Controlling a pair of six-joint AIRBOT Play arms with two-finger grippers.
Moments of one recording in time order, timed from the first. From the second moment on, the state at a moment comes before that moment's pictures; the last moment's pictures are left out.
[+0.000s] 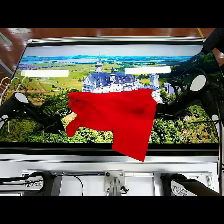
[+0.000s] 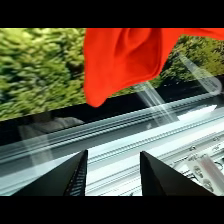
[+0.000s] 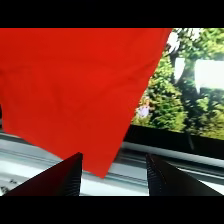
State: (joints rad) left arm 0.18 -1.47 0.97 1.06 -1.51 -1.35; right arm 0.02 -1.27 1.17 -1.27 1.53 1.52
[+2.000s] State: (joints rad) left arm 0.09 -1.38 1.03 1.03 -1.48 -1.24; right arm -0.05 -1.41 0.77 -1.01 1.03 1.50
